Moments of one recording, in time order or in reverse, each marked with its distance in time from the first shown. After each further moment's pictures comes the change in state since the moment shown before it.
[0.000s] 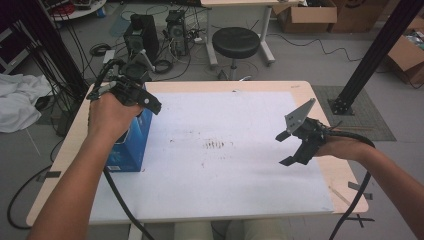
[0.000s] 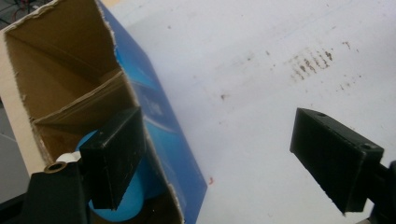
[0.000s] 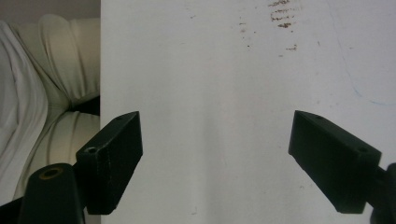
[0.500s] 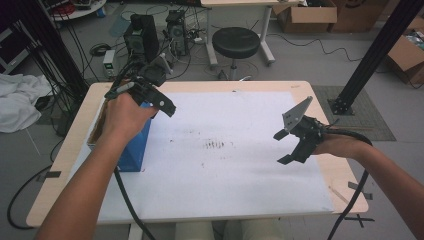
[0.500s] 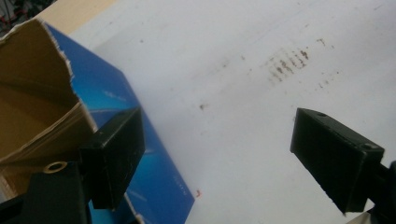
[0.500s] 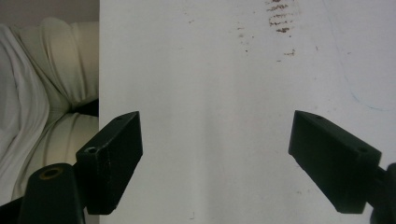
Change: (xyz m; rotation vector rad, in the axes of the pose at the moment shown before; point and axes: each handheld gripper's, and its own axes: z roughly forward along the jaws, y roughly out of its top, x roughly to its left) left arm -0.028 0.016 0.012 -0.001 -0.037 0.092; right arm -0.003 0.007 0.001 0.001 0.003 -0.003
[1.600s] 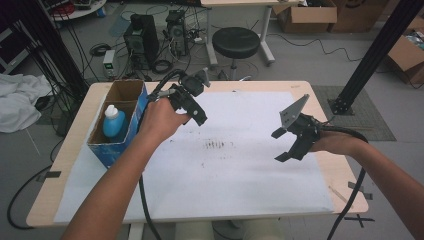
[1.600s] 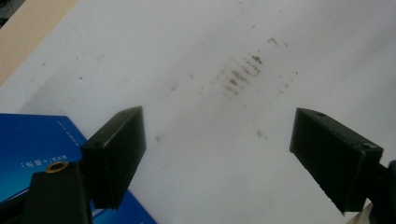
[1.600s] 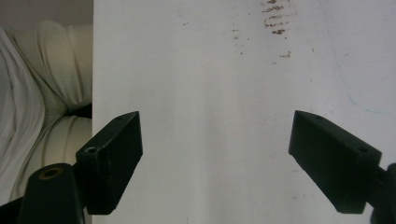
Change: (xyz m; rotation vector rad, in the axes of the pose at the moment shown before) left arm -0.056 0.034 0.042 0.044 -0.067 0.188; right arm -0.008 0.003 0.004 0.000 0.007 0.010
